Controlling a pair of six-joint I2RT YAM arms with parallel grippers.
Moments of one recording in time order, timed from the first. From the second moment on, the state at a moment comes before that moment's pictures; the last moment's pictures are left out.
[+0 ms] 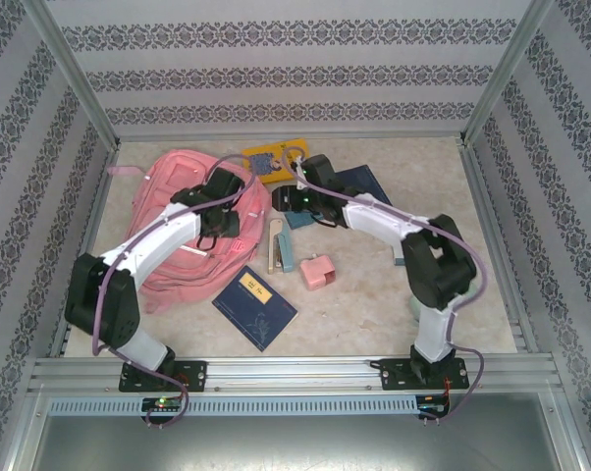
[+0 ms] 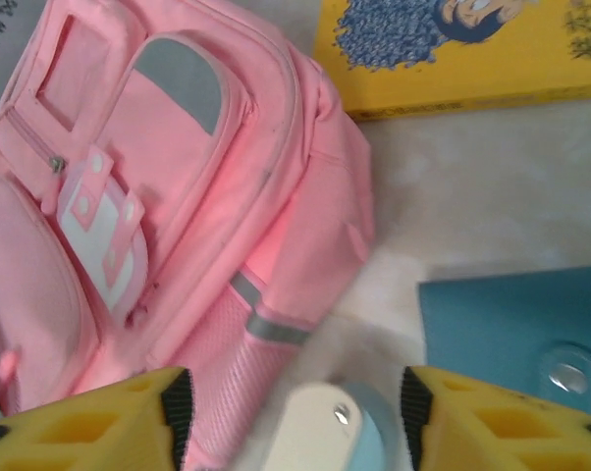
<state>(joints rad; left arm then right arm) -0.40 1.54 1.16 -0.83 -0.20 -0.48 0.57 1.94 1.40 -0.17 -0.25 0.50</state>
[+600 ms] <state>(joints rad) -0.39 1.36 0.81 -0.82 -0.22 -0.76 0.69 2.10 1.49 -0.23 -0.35 0.69</state>
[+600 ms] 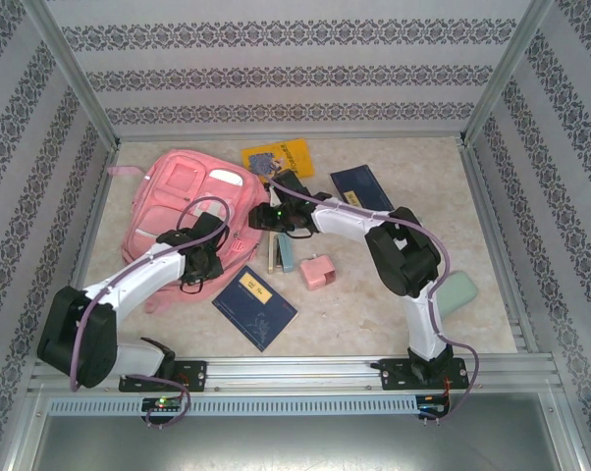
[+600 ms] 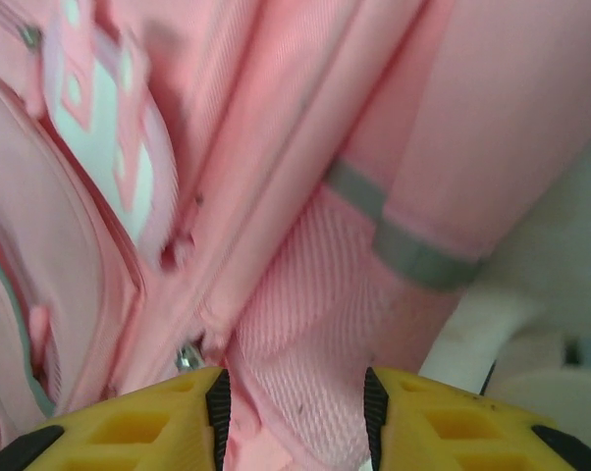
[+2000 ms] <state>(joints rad) -0.34 1.49 0.93 -0.55 -0.20 -0.48 0.68 2.34 1.81 -0.41 -0.24 0.87</state>
